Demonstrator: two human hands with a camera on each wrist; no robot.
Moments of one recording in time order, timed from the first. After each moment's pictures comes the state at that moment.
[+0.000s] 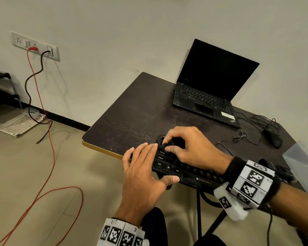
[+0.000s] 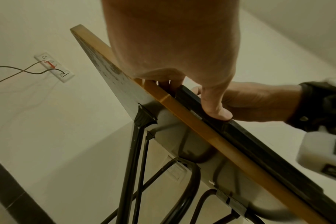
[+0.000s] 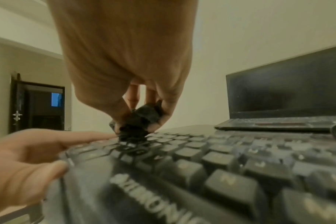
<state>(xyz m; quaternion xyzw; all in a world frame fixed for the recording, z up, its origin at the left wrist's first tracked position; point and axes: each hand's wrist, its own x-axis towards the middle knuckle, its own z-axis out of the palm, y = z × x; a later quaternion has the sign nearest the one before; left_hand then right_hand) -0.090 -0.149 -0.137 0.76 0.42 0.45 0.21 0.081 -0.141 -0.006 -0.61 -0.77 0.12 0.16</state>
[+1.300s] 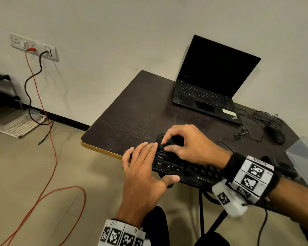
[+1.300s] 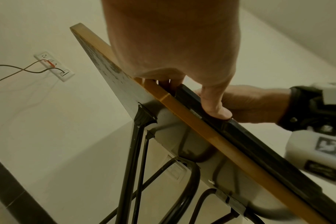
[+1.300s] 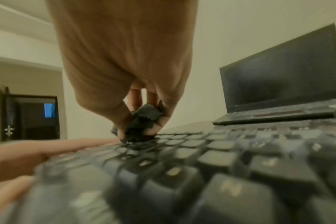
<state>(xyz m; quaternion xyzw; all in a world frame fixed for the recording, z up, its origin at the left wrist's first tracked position) -0.086 -0.148 -0.138 0.76 0.41 0.46 0.20 0.089 -0.127 -0.012 -0.61 -0.76 0.16 0.16</state>
